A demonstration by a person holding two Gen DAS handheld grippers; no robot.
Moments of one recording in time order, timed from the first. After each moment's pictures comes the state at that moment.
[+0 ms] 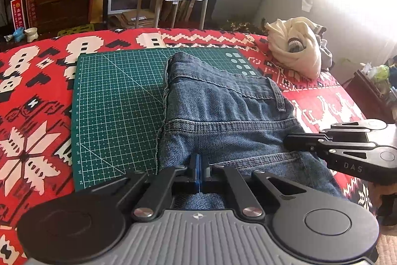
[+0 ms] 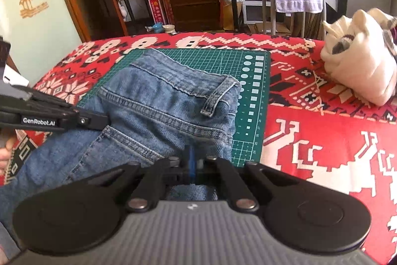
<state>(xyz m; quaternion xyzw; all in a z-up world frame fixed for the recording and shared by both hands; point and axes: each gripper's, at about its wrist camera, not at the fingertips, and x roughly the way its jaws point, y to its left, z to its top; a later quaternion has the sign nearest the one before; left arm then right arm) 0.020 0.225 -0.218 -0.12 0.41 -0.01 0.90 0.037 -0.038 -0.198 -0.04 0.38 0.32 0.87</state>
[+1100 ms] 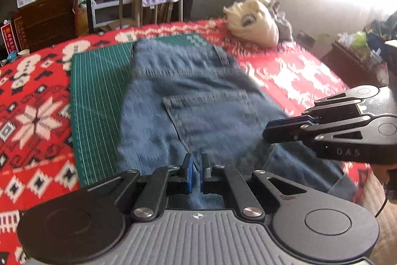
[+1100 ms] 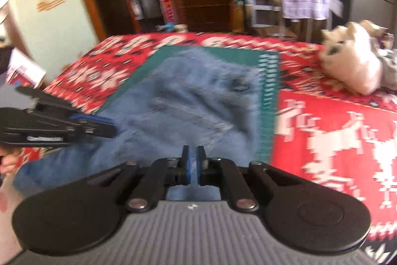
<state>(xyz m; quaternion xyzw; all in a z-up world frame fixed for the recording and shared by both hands) -0.075 0.169 -0.208 -0.06 0.41 -0.04 0.91 -0.063 -0.043 -0.161 -0.06 0.38 0.35 0.85</state>
